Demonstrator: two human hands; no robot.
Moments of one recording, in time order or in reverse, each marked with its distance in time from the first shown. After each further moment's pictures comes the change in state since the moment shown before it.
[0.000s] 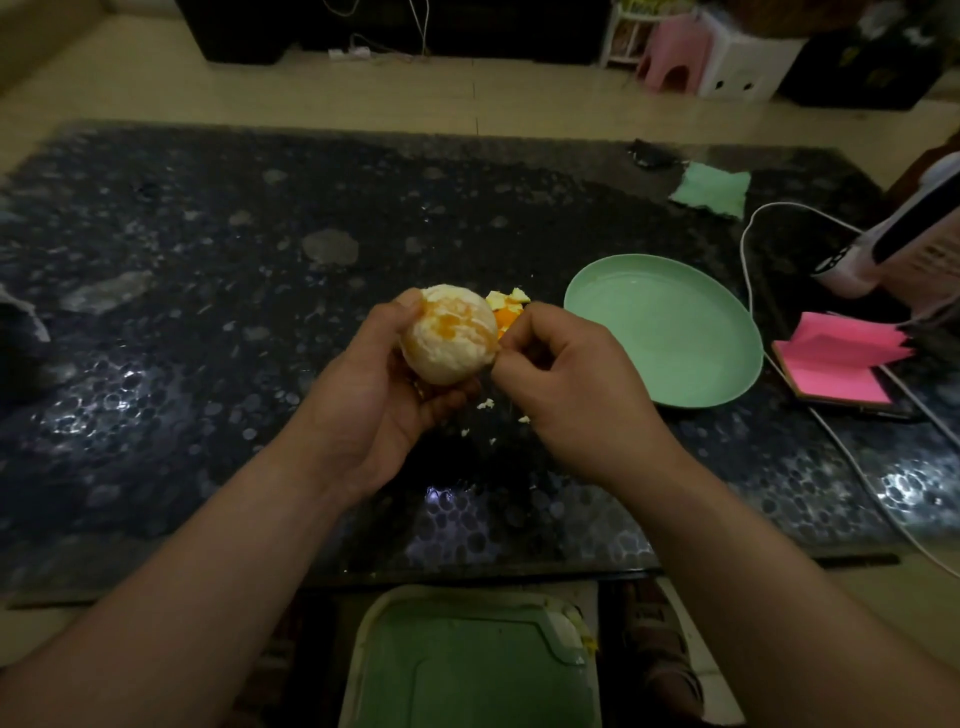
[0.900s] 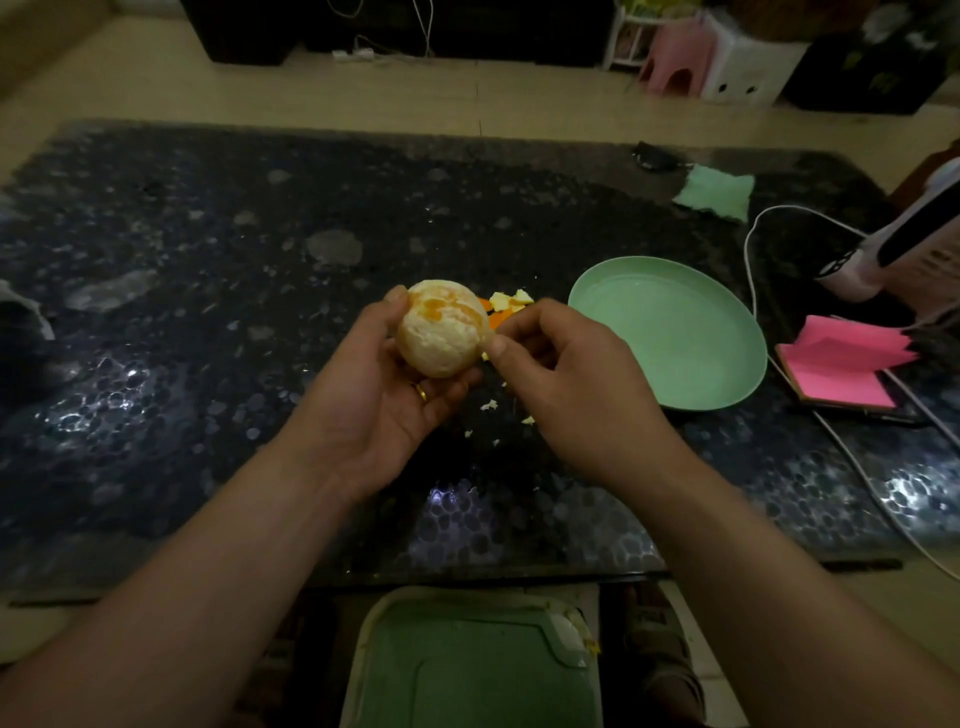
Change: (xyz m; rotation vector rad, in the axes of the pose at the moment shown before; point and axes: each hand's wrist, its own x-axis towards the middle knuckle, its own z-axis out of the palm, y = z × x) left_hand 0.003 0.002 -0.002 -0.129 -0.003 -0.068; right_hand 0.003 0.003 0.002 -0.116 0.038 -0.045
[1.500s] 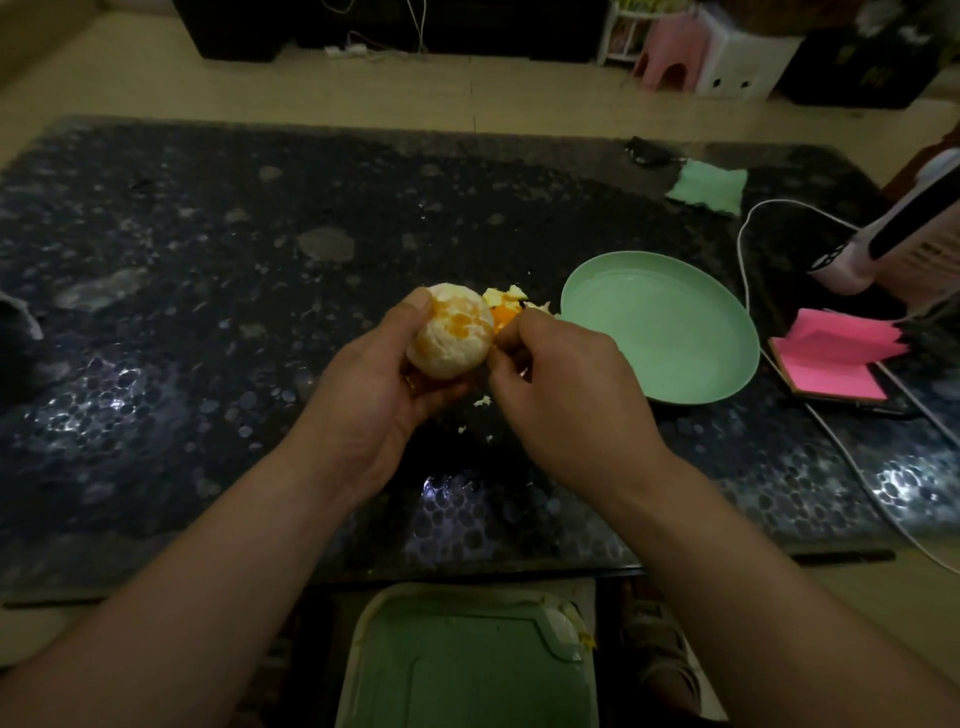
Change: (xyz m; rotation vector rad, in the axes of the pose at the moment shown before) left_hand -0.006 -0.008 0.013 0.162 0.077 0.144; right_hand -0.005 0.006 0.006 -0.395 0.108 -0.157
